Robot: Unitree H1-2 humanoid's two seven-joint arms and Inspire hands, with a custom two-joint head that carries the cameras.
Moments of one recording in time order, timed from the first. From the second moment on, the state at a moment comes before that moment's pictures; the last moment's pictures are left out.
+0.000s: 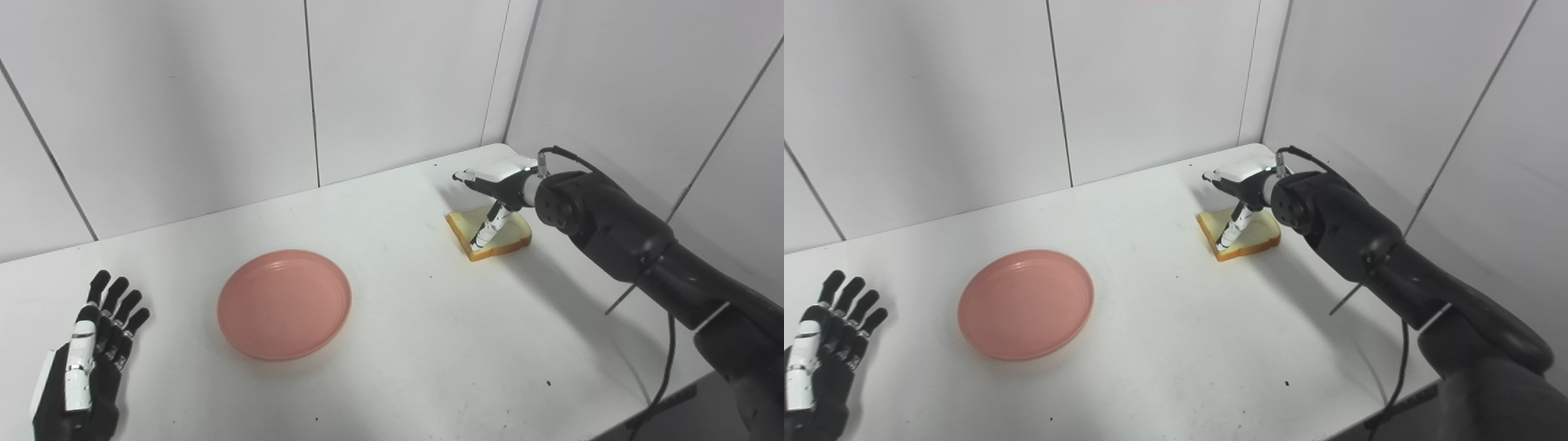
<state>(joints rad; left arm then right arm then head) -0.25 0.05 -0.01 0.04 -0.22 0.06 -0.22 -0.59 -0.95 0.33 0.20 -0.73 0.23 0.61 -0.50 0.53</state>
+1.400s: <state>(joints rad) -0.23 0.06 0.00 -0.01 -0.24 0.13 -0.24 -0.65 -0.92 0.37 0.27 -0.80 0.34 0.90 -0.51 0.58</state>
